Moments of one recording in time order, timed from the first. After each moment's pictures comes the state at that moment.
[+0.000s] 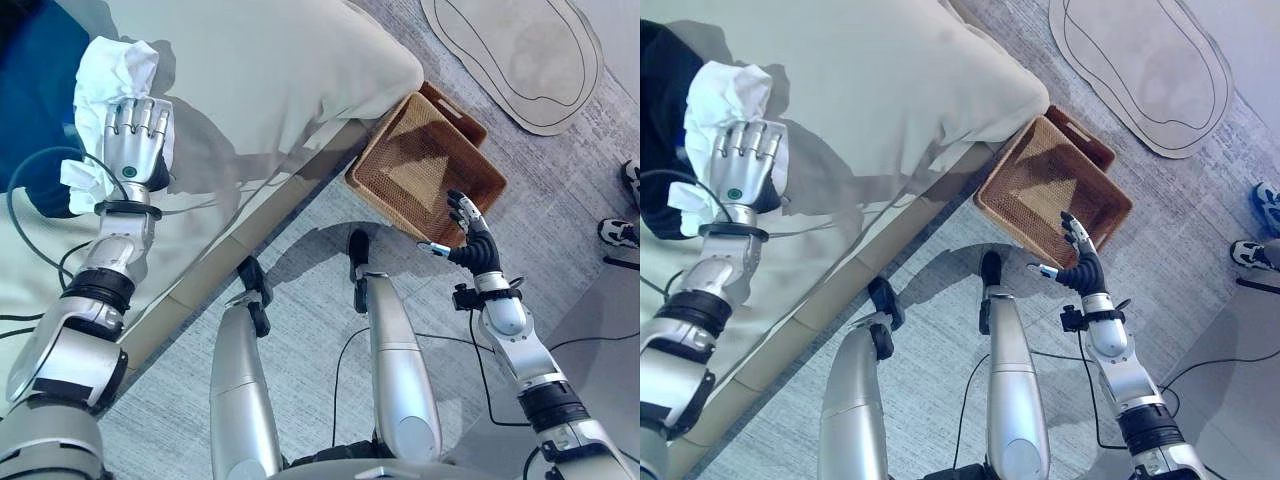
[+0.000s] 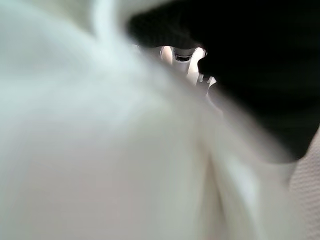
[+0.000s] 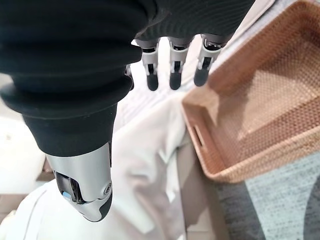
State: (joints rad) left arm -0.82 0.81 -0.45 0.85 0.93 0.13 0.62; right arm -0.18 -0.47 0.14 0.20 0.13 -0.31 -0.16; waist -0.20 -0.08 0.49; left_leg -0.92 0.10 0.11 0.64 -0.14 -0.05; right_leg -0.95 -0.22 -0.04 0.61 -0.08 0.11
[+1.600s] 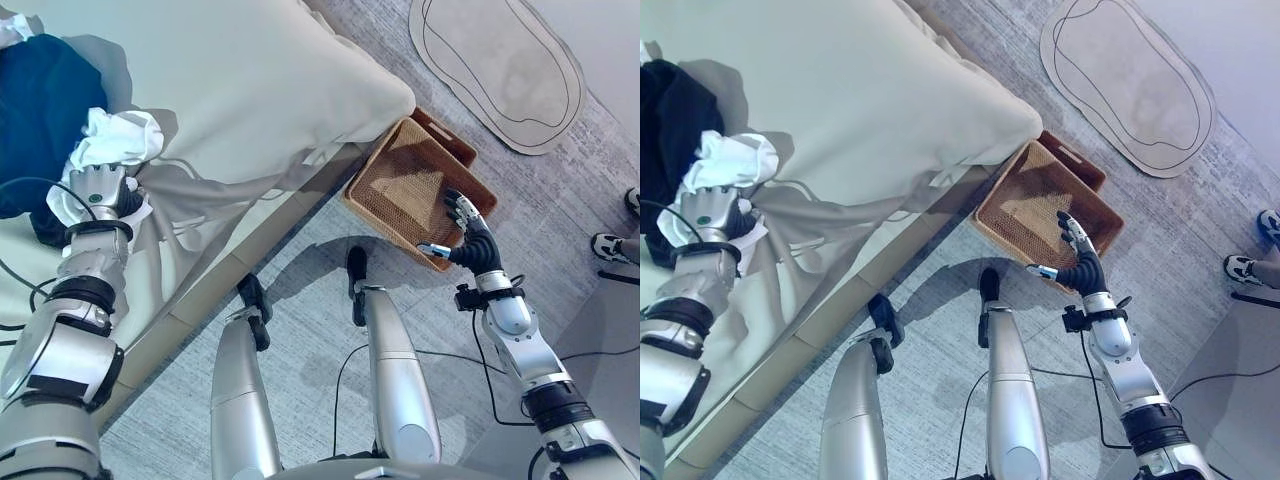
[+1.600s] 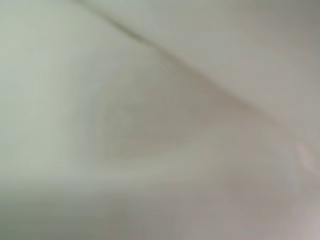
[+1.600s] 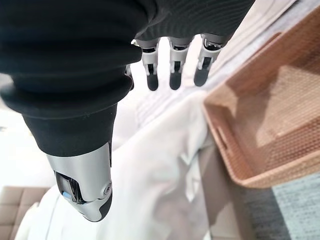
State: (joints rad) left arm -0.82 0.80 -0.44 1.13 0.75 0.07 0.47; right arm -0.17 -0.49 0.16 0.20 0.15 -0.32 -0.11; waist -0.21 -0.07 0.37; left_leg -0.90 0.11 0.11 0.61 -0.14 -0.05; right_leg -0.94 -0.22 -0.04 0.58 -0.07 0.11
